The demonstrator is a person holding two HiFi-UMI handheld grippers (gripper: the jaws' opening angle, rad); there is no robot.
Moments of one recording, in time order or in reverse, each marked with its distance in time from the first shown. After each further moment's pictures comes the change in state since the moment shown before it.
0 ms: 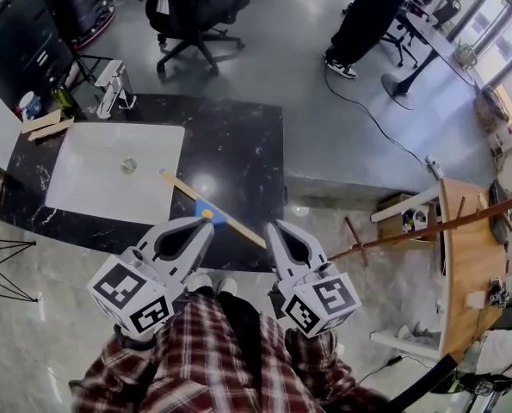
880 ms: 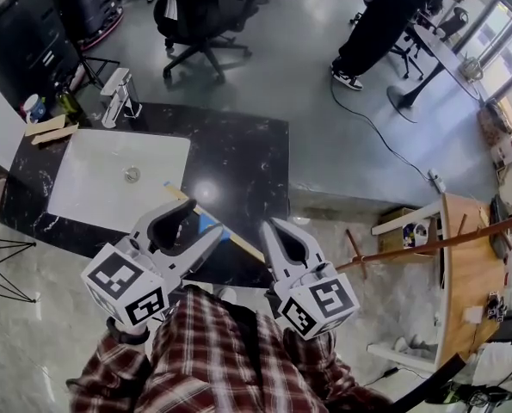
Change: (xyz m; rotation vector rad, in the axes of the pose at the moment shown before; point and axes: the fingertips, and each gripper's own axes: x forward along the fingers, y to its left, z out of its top) left arm 0.015 0.031 0.033 0.053 0.005 0.018; right arm 0.037 0.006 0.029 -0.049 -0.022 0.063
